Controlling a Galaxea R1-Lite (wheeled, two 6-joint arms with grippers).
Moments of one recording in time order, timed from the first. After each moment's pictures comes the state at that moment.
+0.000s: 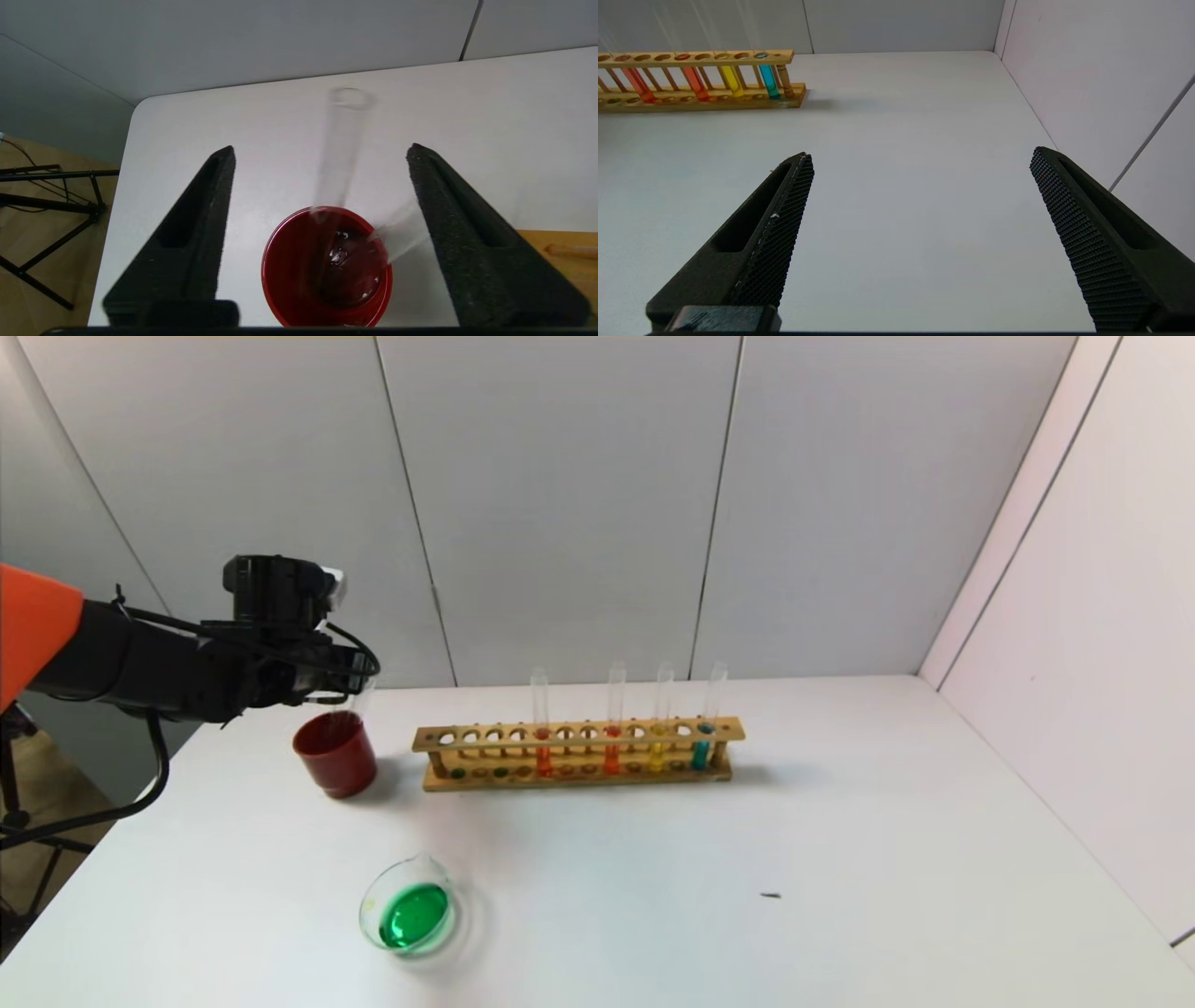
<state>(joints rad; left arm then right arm) -0.06 2.02 -1.25 -0.33 0.27 0.14 0.00 0.00 0.00 0.00 -0.01 0.01</state>
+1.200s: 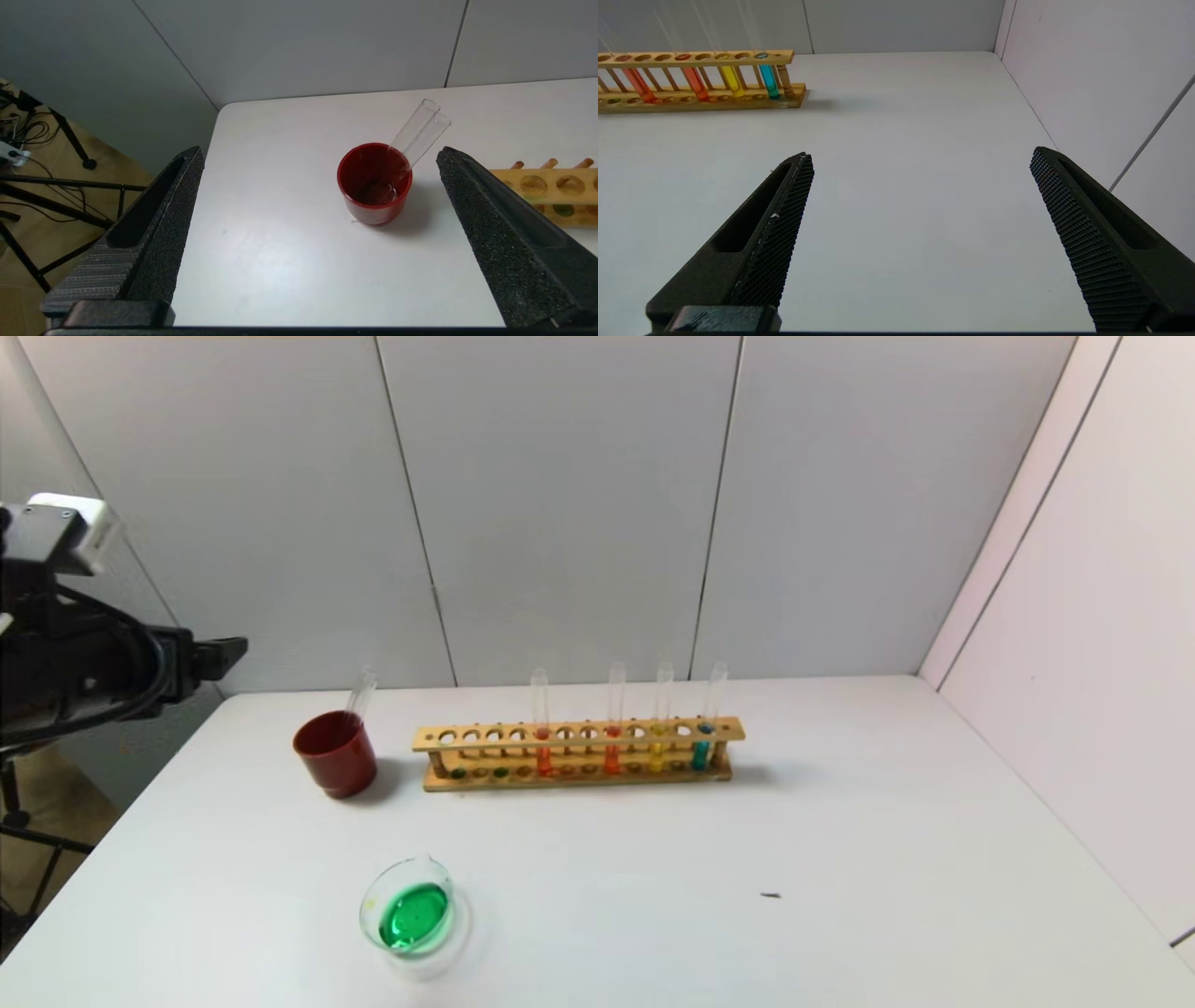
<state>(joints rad) 0.03 1.38 -0.84 -0.30 0.18 0.15 0.00 0.00 0.00 0.00 -0.01 0.01</state>
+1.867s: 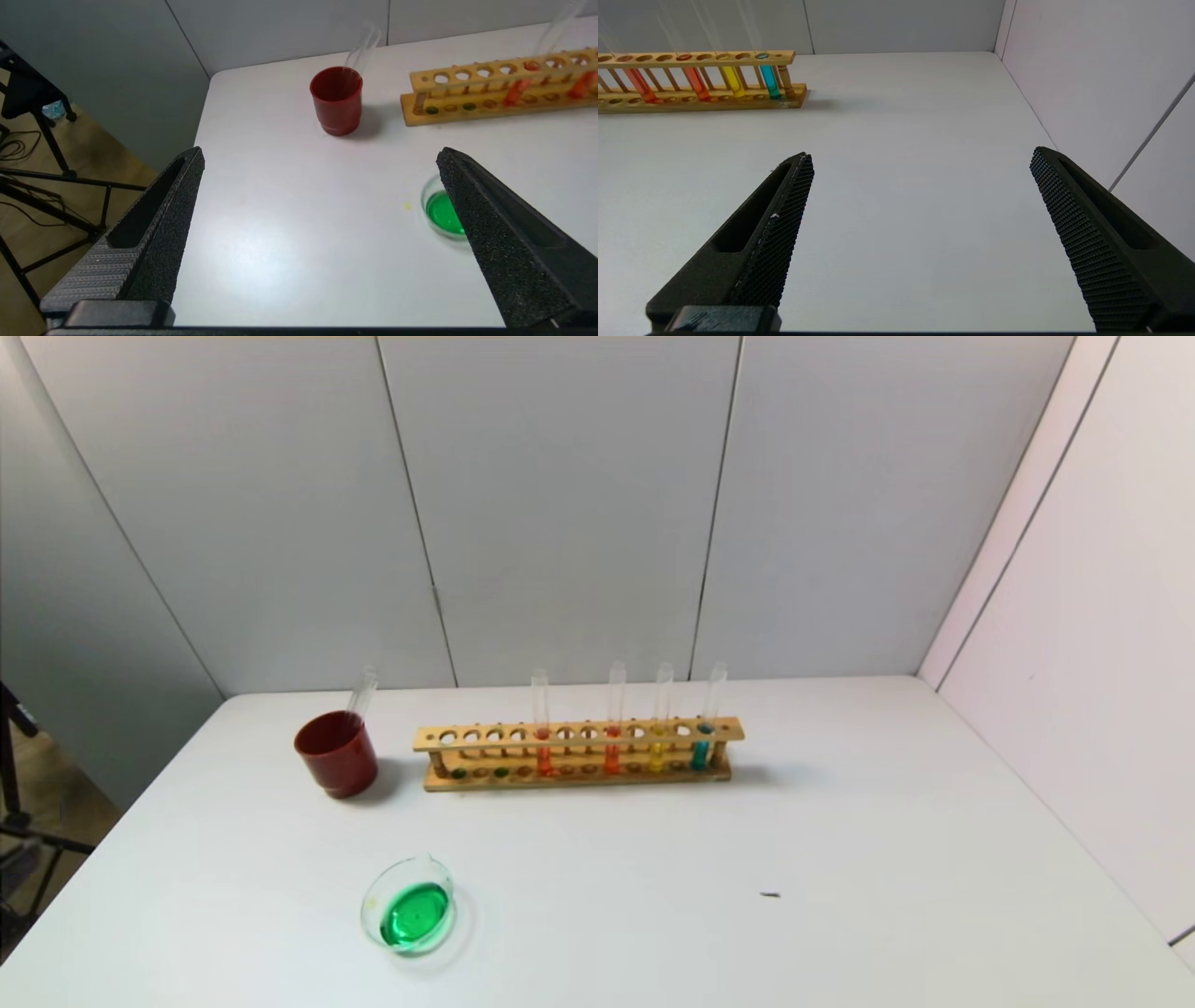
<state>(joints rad) 0.06 0.60 -0.60 0.17 0.04 0.15 0.00 0.00 0.00 0.00 -0.01 0.01</state>
